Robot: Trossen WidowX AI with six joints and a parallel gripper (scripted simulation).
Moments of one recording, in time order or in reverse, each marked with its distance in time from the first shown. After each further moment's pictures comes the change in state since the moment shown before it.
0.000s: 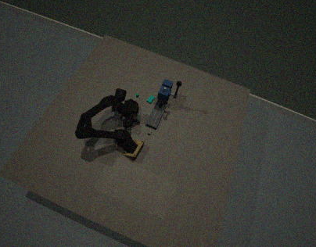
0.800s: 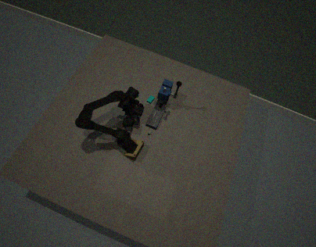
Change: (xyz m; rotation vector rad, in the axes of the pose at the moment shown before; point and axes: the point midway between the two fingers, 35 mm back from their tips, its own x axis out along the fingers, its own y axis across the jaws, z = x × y) arm 0.000 -0.007 0.005 0.186 0.297 -0.099
